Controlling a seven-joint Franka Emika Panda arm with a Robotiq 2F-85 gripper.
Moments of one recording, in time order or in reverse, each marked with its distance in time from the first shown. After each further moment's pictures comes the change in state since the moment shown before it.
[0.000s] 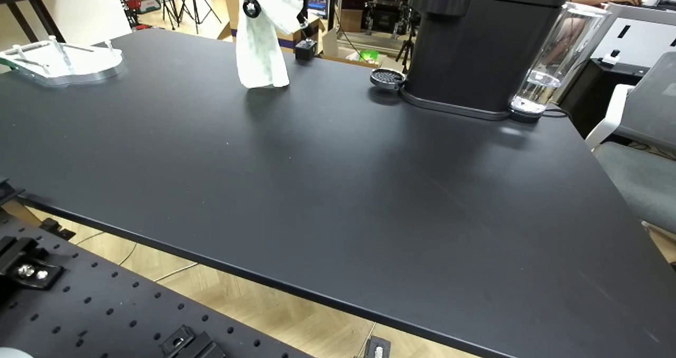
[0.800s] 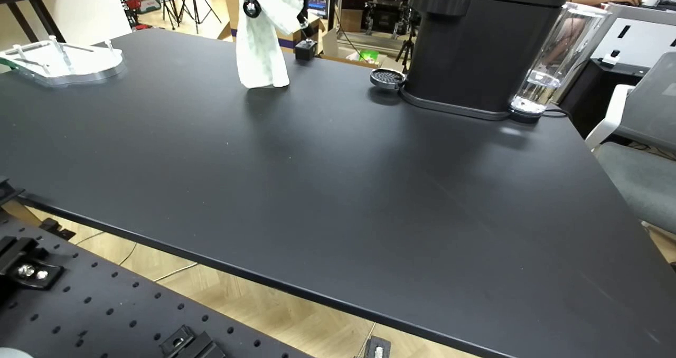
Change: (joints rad) arm -0.010 0.141 0.009 0.016 -0.042 0.170 0.003
